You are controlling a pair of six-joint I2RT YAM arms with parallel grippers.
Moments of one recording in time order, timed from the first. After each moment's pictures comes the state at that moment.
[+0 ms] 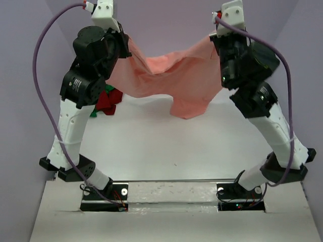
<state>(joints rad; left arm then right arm) -0.50 1.54 2.28 -0.73 -0.30 -0.15 0.81 1.52 2.17 -0.20 0.84 -0.74</state>
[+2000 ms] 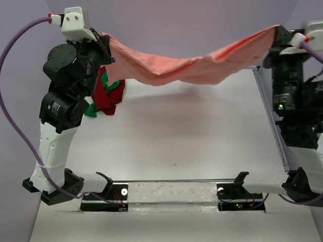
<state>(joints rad) -0.53 1.32 2.10 -0.60 -0.41 -0.13 0.87 1.18 1.95 -0.06 0.79 -0.76</state>
